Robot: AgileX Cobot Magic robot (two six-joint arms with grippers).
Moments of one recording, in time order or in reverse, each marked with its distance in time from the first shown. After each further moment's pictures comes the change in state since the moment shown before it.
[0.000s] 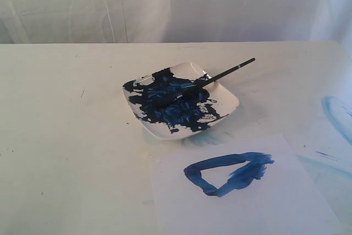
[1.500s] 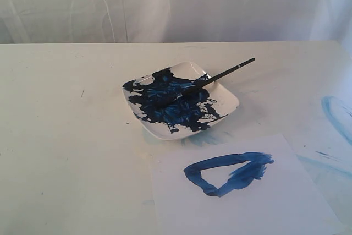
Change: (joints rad) left arm 0.000 0.000 0.000 0.000 0.000 0.000; right arm 0.129 0.000 -0.214 -0.838 -0.512 2.094
